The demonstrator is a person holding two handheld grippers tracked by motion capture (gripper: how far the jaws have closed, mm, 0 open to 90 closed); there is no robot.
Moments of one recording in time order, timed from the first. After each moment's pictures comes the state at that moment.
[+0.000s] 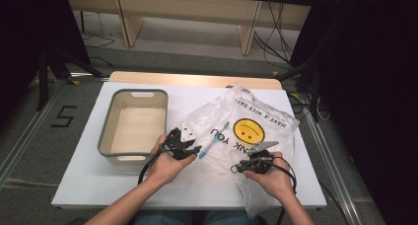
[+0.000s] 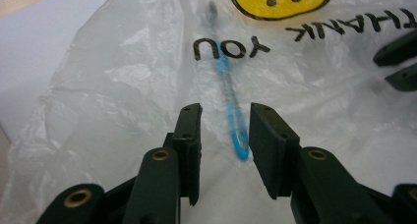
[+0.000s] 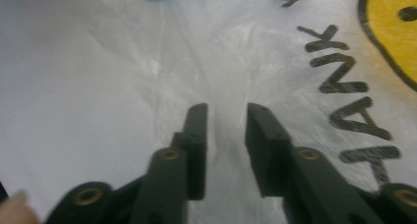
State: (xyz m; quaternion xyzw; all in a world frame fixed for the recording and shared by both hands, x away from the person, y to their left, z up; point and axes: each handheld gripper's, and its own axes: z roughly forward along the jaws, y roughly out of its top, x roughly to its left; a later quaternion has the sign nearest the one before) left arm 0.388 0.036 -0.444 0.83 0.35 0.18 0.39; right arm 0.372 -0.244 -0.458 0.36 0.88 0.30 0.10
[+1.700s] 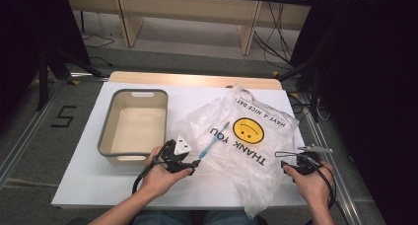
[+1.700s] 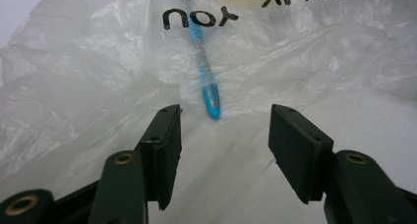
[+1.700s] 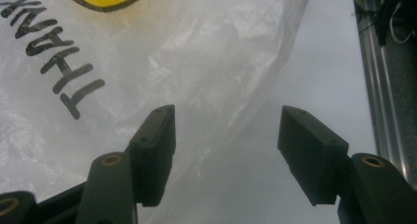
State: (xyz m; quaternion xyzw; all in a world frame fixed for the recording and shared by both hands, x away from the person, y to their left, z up) left arm 0.363 0.047 -0.458 0.83 0.34 0.16 0.40; right arm 0.351 -0.351 -0.446 0.61 0.72 0.24 0.22
